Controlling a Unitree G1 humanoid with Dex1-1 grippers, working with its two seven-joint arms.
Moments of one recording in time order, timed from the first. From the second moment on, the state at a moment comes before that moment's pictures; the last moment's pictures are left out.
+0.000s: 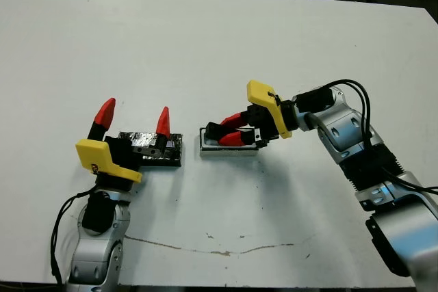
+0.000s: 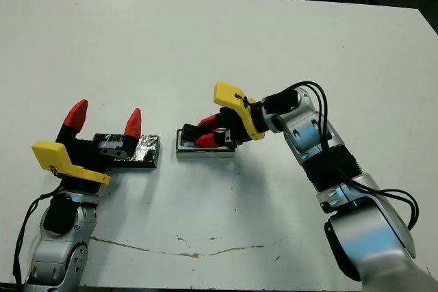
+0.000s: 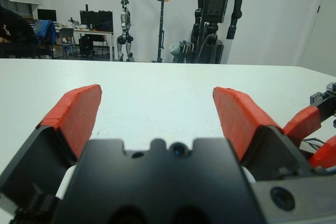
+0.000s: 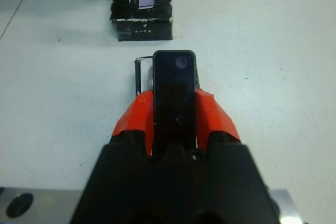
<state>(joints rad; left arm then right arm) 0.07 0.12 0.01 -0.22 -0.15 -0.18 -0.14 -0.83 -0.43 0.44 0.45 0.09 0.27 1.27</state>
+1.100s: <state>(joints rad) 0.07 0.12 0.00 -0.22 -0.15 -0.18 -0.14 -0.90 -0.49 0.43 0.51 -0.01 0.17 1.35</state>
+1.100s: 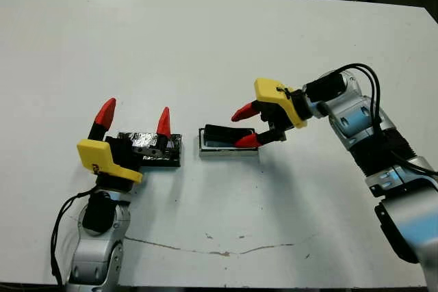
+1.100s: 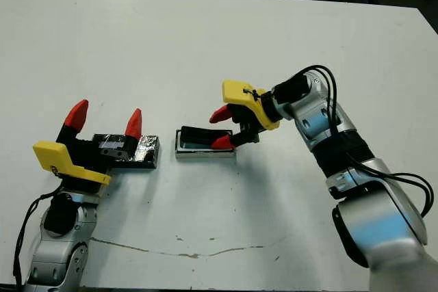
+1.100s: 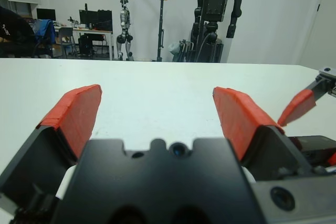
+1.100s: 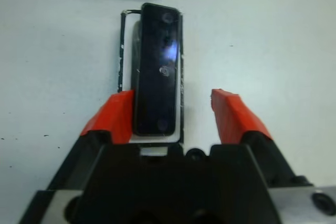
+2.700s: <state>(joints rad) 0.01 0.23 0.05 -0.22 -0.16 -0.15 -0.22 -0.03 -0.32 -0.18 -0.24 0.45 0.26 0.71</state>
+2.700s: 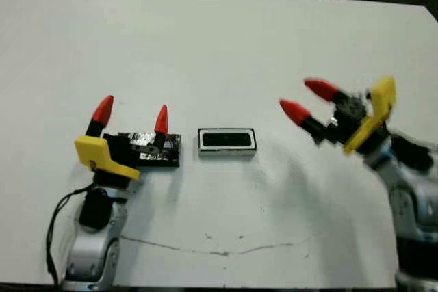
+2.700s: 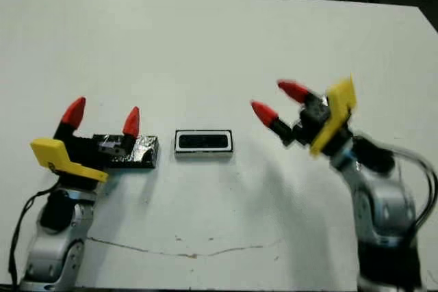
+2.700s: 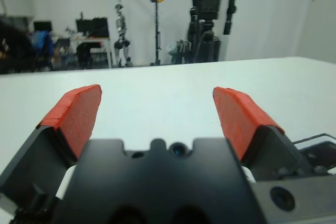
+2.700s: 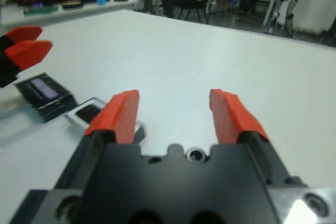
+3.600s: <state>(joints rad) -0.69 0.86 -0.09 0.42 -0.36 0.11 -1.56 0.17 -0.21 -0.18 -0.21 0.53 0.10 0.58</state>
